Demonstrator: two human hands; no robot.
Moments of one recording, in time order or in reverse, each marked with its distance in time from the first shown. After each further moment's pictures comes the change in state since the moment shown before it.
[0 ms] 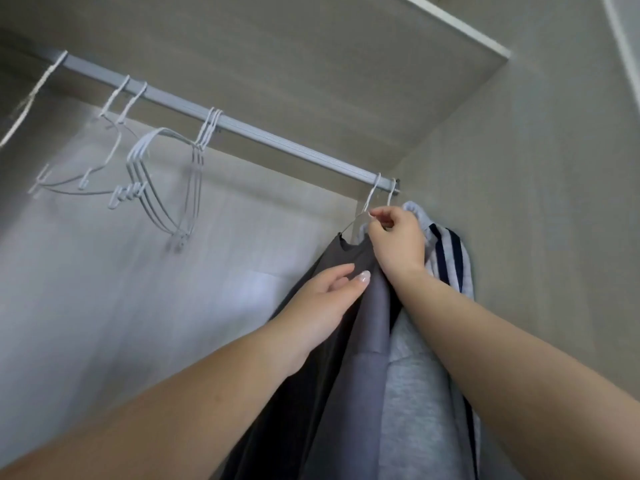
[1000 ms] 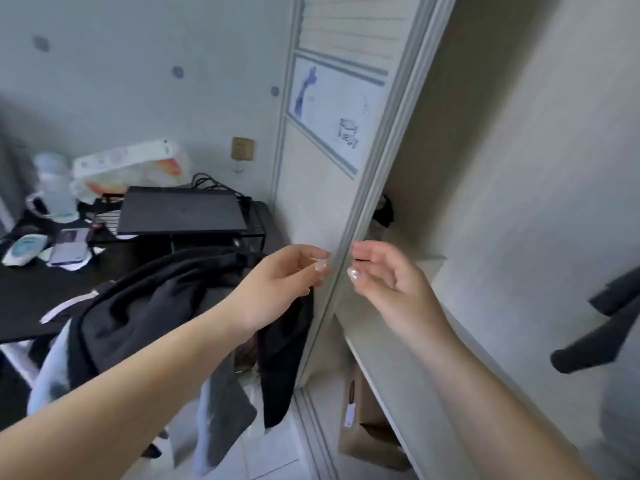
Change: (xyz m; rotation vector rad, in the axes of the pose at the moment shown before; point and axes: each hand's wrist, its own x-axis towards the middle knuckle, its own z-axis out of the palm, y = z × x) left_hand -0.599 0.067 0.111 0.591 1.129 -0.578; right_hand -0.510 -0.185 -0.227 1.428 -1.528 0.314
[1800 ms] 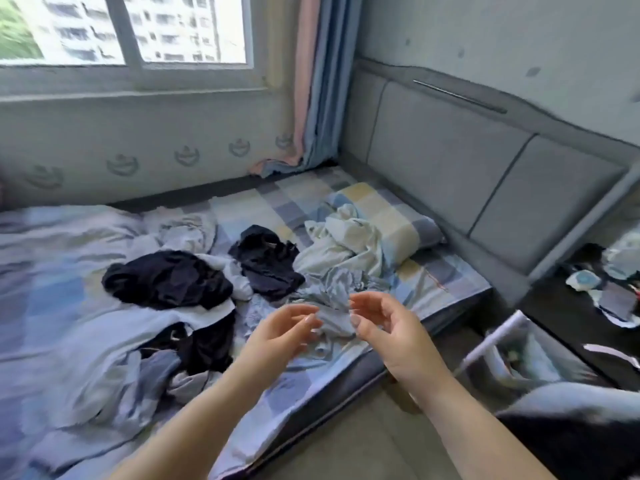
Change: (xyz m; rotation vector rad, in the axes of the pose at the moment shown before) left_hand -0.695 -0.032 -0.244 -0.087 1.462 -0.232; right_hand -0.355 -0.185 0.547 0.311 -1.391 -0.182
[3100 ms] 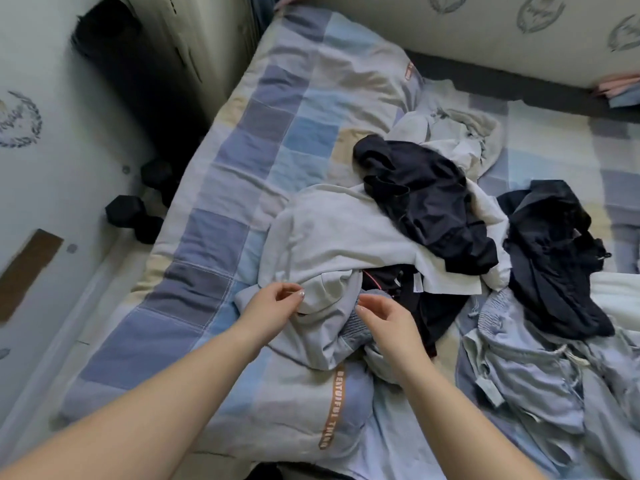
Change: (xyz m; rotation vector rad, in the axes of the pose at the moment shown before) left_hand -0.029 -0.279 -0.479 -0.123 0.915 -0.566; right_hand 0.194 0.218 0.555 -0.269 -0.694 0.319
